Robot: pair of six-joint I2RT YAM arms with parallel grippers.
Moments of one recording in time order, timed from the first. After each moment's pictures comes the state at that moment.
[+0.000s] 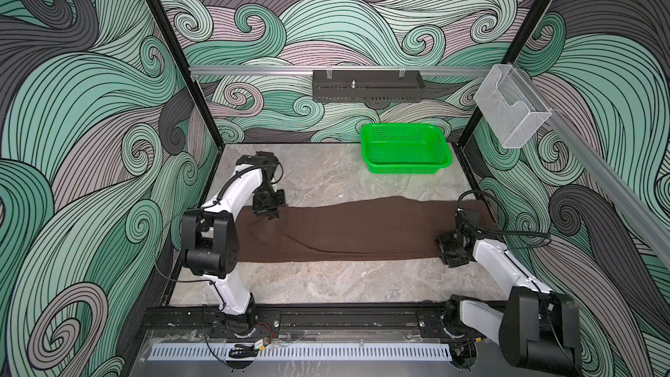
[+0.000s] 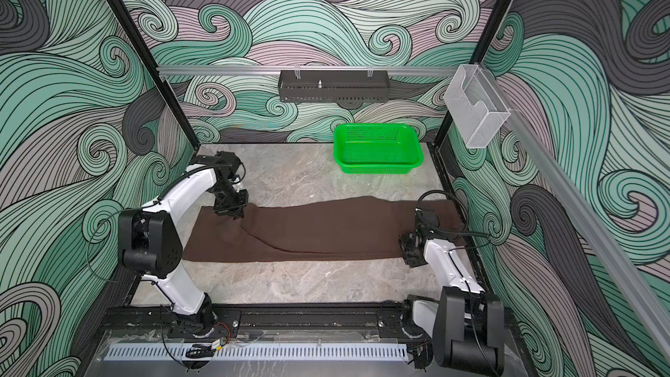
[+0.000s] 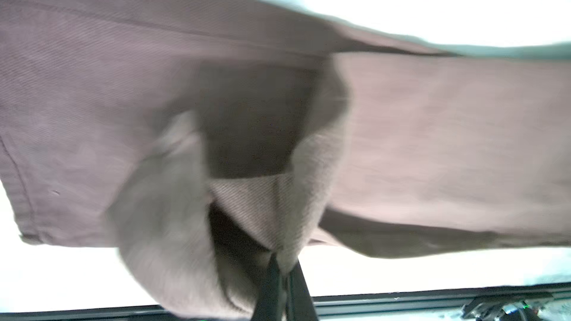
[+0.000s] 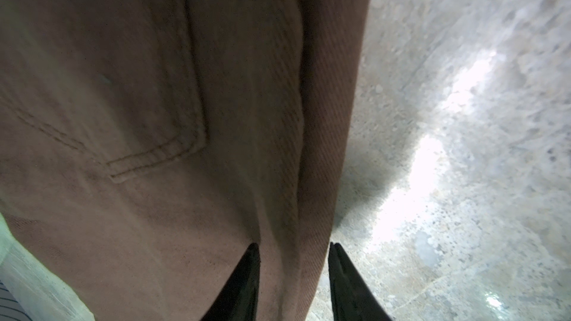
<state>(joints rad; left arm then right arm) -0.23 1.69 1.44 -1.29 0.13 -0.37 -0.15 1.15 0.53 -0.65 -0.09 1.17</state>
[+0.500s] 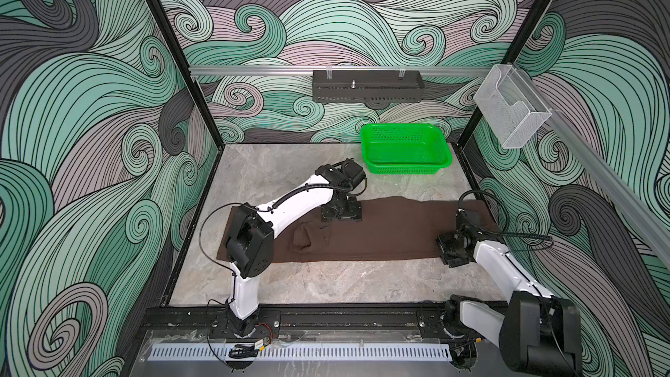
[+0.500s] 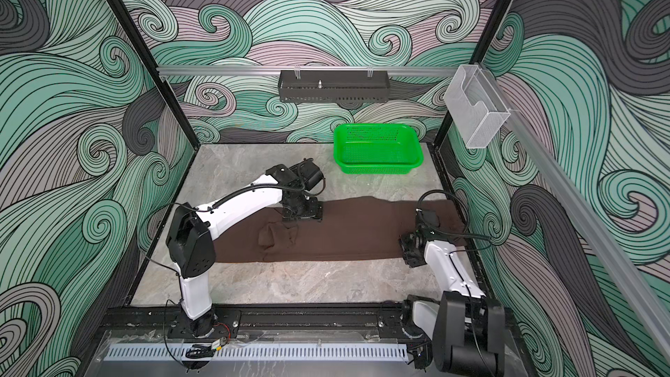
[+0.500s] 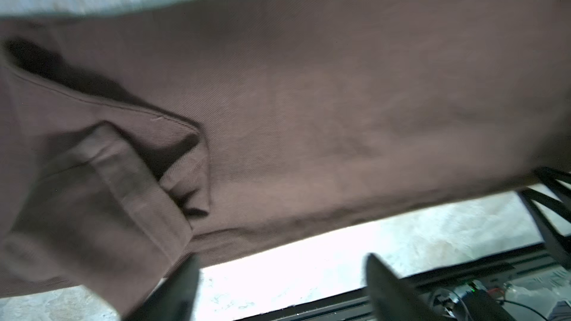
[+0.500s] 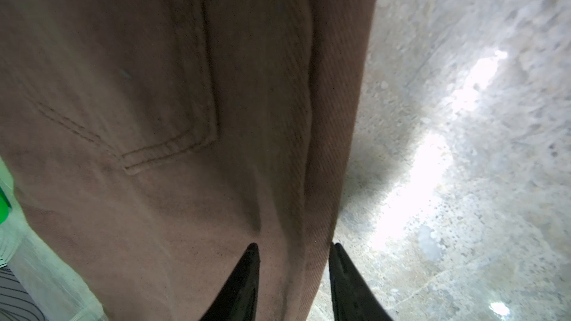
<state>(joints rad) -0.77 1.86 1.70 -1.16 0.04 -0.75 -0.15 1.13 0.53 -0.66 -0.10 1.17</state>
